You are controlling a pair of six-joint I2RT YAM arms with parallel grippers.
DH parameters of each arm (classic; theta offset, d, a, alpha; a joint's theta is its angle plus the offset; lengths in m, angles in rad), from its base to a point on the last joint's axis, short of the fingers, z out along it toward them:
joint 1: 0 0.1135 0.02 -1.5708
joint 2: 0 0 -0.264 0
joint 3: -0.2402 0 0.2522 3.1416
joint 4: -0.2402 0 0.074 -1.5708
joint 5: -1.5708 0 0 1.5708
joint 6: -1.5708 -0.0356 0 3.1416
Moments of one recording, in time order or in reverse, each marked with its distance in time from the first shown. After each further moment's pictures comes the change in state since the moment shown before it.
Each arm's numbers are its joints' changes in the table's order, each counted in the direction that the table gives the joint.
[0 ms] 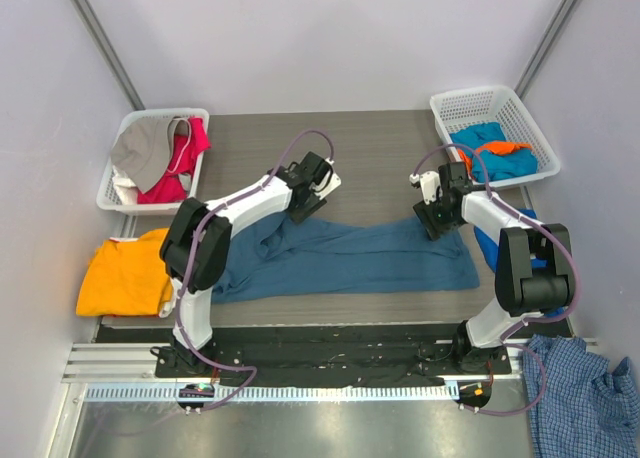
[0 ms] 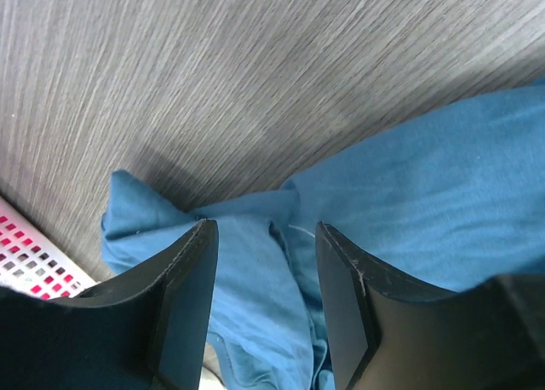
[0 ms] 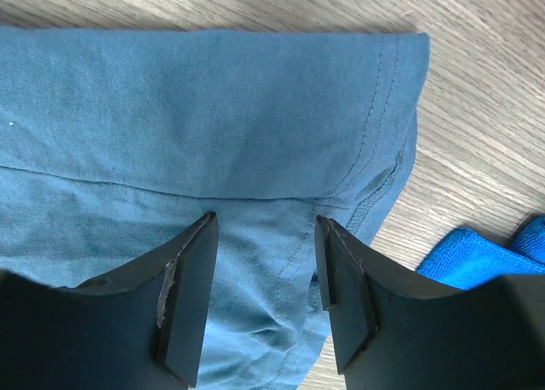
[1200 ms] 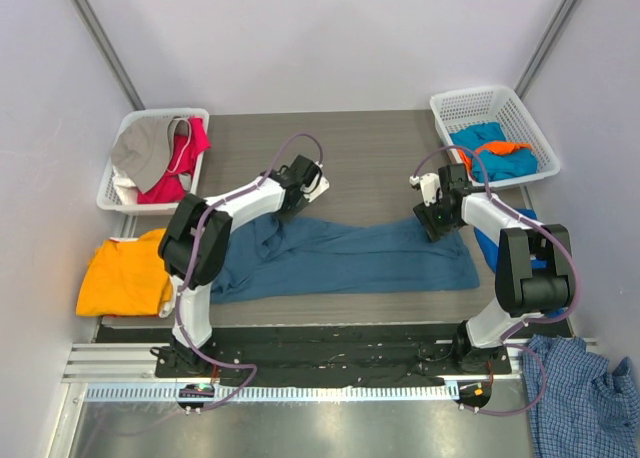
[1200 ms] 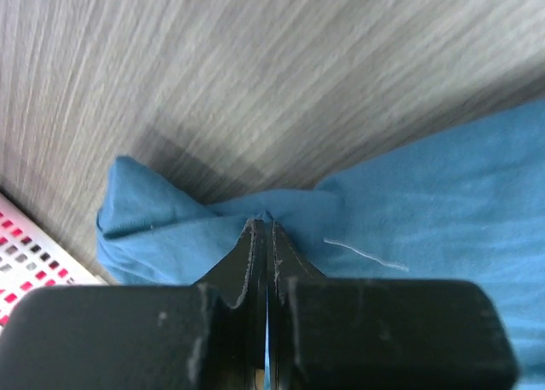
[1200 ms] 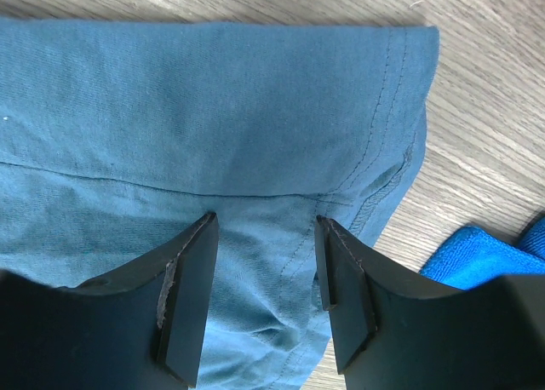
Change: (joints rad) left arm 0.064 0.031 0.058 0.056 0.017 -0.041; right arm 0.001 -0.004 0.017 0.008 -0.001 0.000
